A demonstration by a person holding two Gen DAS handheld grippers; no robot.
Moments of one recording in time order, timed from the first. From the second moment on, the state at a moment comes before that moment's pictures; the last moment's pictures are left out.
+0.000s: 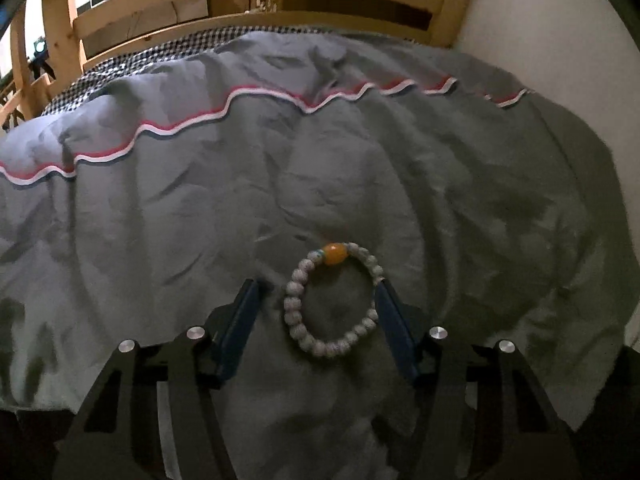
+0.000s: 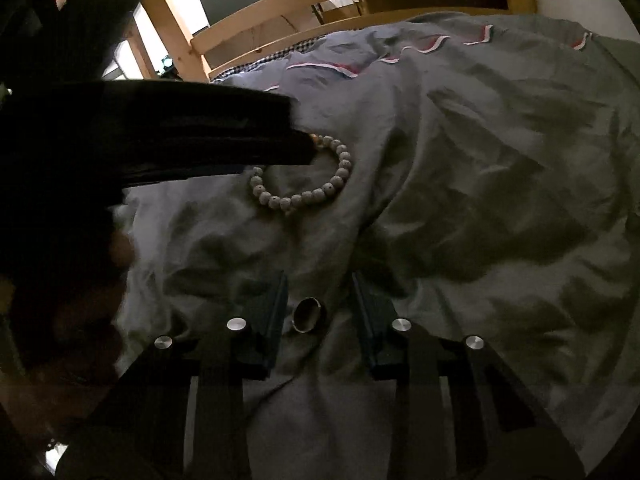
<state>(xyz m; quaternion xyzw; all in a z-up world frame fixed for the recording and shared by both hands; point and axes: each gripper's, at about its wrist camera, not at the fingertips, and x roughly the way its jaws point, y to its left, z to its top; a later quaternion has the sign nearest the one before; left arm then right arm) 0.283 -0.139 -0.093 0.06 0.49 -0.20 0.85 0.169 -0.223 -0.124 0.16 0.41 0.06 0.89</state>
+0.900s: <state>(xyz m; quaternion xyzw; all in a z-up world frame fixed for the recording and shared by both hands) 0.249 -0.055 -0.081 0.00 0.51 -0.16 0.85 0.164 -0.245 -0.086 0.21 0.35 0.04 0.91</state>
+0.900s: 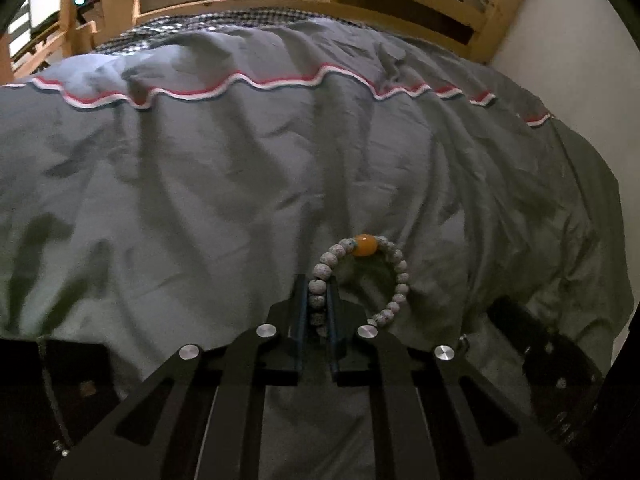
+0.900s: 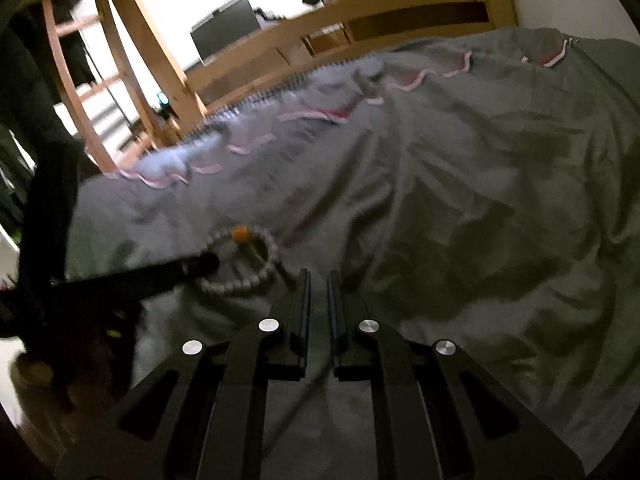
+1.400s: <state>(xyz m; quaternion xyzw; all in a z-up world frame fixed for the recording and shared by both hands) 0.169 0.024 -0.013 -0.02 0.47 -0.10 0.88 0.161 -0.239 -0.057 0.20 0.31 0.08 0.92</state>
